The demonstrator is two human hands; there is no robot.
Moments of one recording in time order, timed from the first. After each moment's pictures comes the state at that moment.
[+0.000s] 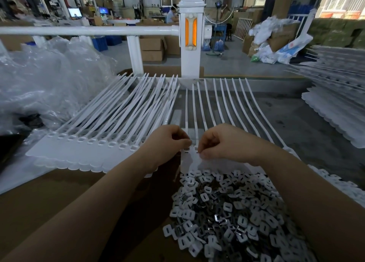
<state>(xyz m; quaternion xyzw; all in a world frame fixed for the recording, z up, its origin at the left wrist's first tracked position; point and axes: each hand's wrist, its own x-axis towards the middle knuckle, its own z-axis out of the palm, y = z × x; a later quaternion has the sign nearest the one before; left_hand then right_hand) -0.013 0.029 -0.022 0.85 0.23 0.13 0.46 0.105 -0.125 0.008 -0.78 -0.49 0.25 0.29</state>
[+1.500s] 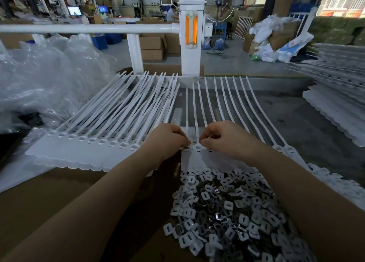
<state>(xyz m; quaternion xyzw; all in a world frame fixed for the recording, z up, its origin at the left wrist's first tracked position) -0.003 0.026 -0.017 0.81 0.31 0.11 0.49 0.106 -0.118 -0.005 -0.83 -0.41 0.17 0.34</state>
